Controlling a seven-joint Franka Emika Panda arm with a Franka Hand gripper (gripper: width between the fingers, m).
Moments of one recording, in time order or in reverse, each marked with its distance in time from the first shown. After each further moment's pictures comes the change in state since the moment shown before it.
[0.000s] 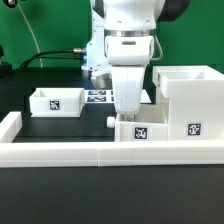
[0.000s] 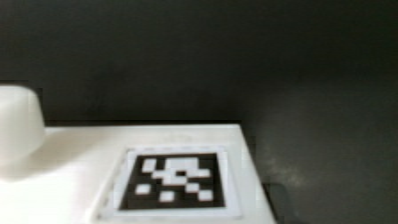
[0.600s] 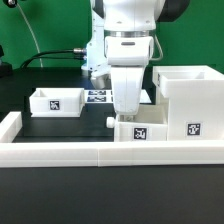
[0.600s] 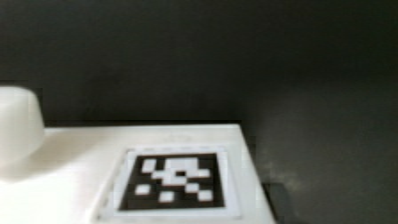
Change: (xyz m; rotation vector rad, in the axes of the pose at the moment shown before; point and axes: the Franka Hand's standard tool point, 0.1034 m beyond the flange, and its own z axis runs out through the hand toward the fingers) arm -0.007 0.000 0.001 0.002 0.000 -0.032
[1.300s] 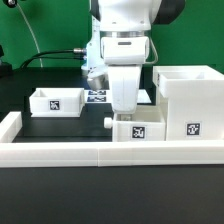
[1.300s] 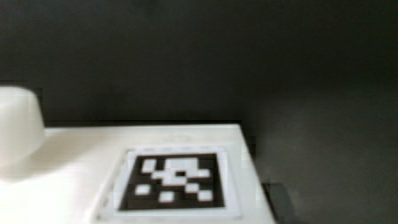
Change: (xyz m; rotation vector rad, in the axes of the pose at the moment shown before) arm 0.002 -0.001 0.002 -0.035 0.008 -0.004
